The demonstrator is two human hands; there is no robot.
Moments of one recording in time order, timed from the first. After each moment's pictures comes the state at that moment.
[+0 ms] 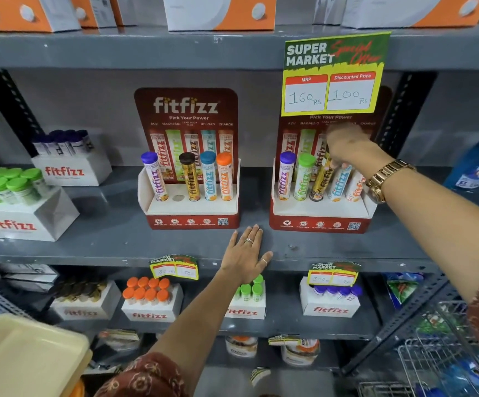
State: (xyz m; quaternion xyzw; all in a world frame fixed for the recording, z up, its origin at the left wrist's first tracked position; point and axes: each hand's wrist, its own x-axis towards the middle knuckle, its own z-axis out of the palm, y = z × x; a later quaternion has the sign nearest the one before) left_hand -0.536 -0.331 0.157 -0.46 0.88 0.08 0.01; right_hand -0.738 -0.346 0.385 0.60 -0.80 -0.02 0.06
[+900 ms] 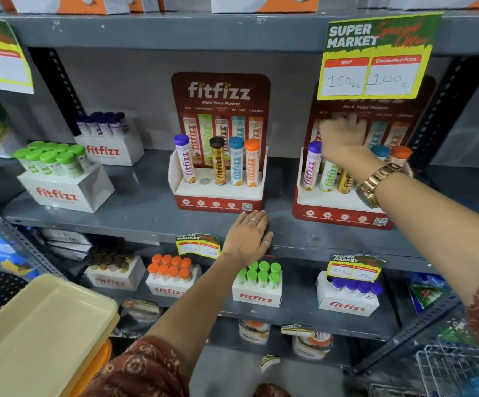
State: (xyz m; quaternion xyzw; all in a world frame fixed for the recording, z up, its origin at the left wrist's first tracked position) left_hand -0.499 -0.317 0.184 -0.46 0.88 0.02 -0.10; right_hand -0.682 -0.360 0.360 0.59 -0.79 0.01 0.14
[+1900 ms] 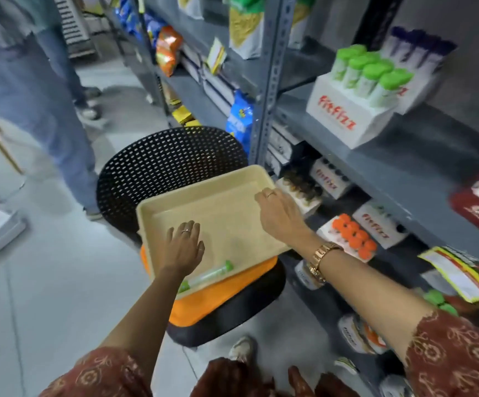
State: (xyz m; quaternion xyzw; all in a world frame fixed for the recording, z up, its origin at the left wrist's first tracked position) left_hand -0.037 -0.076 0.055 -0.88 0.47 0.08 -0.02; right_hand -0.178 -0.257 0.133 0.97 -0.23 0.07 0.00
